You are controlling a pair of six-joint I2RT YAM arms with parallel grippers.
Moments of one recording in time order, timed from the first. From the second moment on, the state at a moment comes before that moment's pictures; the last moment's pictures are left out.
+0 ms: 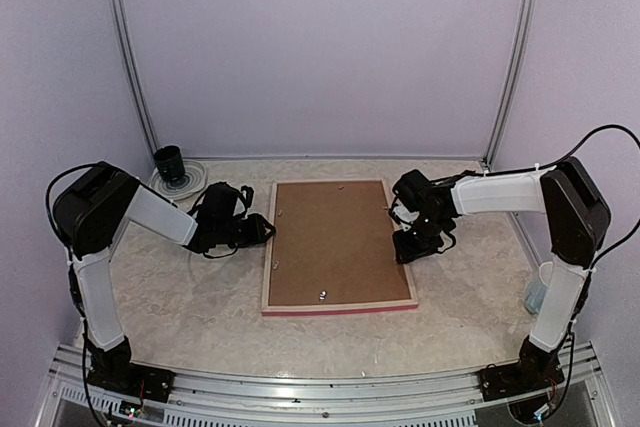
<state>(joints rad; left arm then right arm) -0.49 1.96 0.91 0.40 0.18 -0.57 0.59 1.84 1.19 -0.62 0.03 0.23</state>
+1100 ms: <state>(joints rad) -0.49 1.97 0.91 0.40 0.20 -0.57 0.61 1.88 1.25 -0.68 0.02 0.12</state>
